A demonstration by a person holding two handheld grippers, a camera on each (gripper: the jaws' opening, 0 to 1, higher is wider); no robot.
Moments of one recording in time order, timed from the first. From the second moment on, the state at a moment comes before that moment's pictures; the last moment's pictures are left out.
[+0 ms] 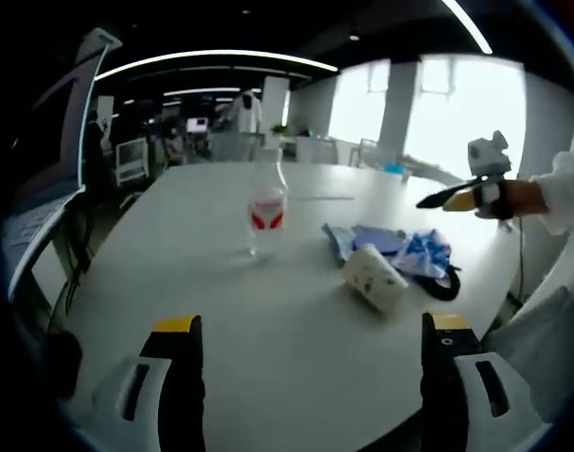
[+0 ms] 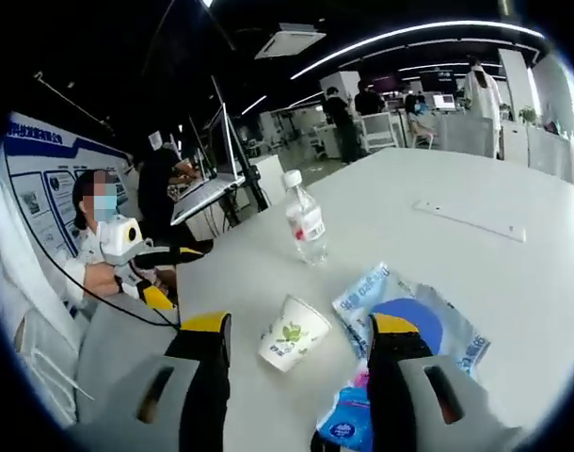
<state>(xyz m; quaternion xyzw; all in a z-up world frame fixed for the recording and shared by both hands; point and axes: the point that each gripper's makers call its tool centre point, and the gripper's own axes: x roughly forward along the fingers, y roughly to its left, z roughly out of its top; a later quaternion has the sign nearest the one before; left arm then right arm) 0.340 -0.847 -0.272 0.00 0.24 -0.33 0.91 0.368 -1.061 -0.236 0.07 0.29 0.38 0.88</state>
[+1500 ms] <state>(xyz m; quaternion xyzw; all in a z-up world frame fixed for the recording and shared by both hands) 0.337 -0.836 -0.289 -0.03 0.27 -0.30 0.91 0.388 -0.991 -0.328 -0.03 0.44 0.50 0.75</state>
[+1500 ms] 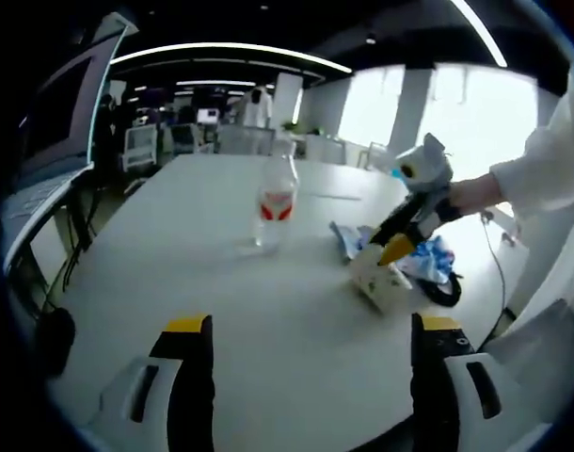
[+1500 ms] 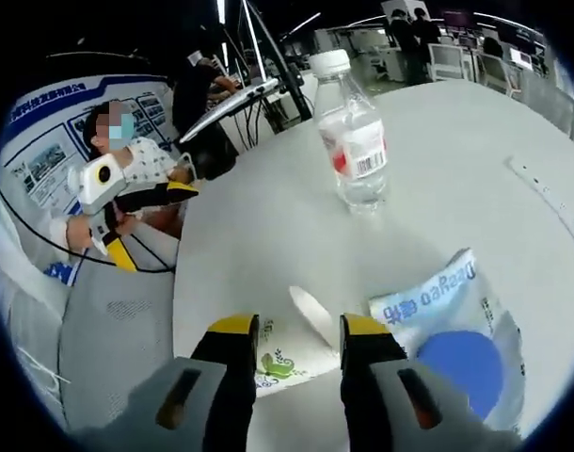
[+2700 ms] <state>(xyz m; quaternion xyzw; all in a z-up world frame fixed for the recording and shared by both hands) 0.341 -0.825 -0.288 -0.04 0.27 -0.30 0.92 0.412 -0.966 -0.265 0.01 0.36 0.48 0.80</state>
